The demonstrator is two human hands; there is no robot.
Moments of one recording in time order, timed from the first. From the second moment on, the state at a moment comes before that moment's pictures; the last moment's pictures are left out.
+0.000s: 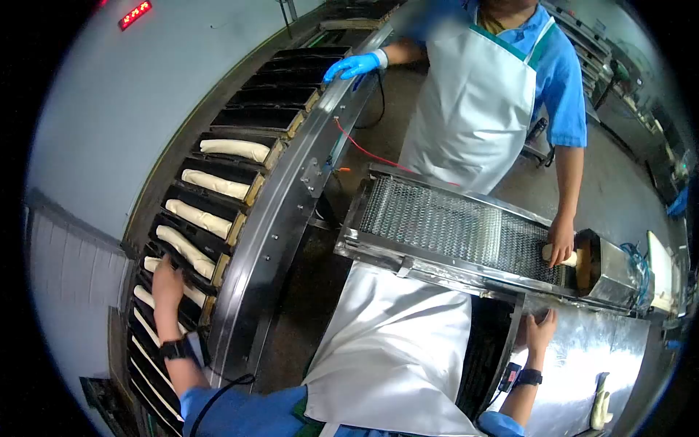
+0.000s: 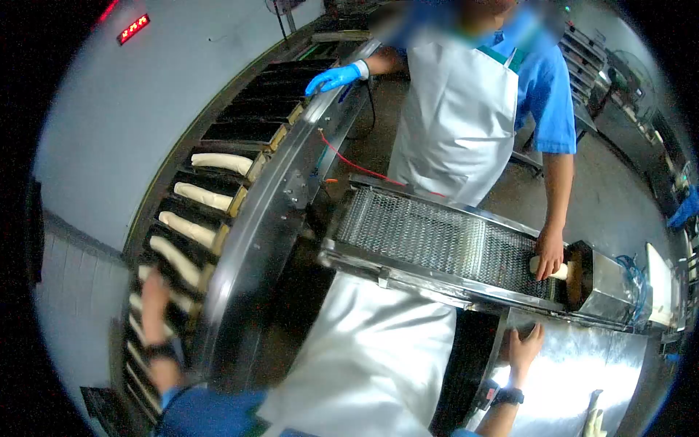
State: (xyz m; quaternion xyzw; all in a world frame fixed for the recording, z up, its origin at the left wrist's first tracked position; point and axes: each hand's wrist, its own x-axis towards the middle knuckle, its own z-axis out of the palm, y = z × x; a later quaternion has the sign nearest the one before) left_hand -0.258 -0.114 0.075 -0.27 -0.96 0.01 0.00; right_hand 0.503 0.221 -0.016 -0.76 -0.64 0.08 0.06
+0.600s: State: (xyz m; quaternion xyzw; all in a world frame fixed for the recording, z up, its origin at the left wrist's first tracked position) left_hand -0.224 0.226 0.066 -0.35 -0.93 0.08 -0.10; right_hand 0.471 0.231 0.018 -0.80 -0.57 0.08 -0.15
